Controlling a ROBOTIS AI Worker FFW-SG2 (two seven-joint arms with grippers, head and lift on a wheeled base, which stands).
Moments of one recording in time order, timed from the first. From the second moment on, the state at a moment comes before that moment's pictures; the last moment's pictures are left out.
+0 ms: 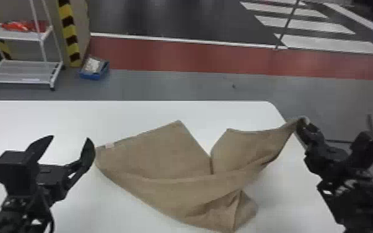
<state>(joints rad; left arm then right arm) 0.27 0.14 -0.11 -1.87 0.09 0.11 0.05 0.24 -0.19 -0.39 -1.88 -0.32 0.23 0.12</state>
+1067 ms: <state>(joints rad) 0.01 0.14 -0.21 -1.49 0.10 0.21 -0.05 0.22 -0.17 -0.27 -1.96 -0.23 0.41 0.09</state>
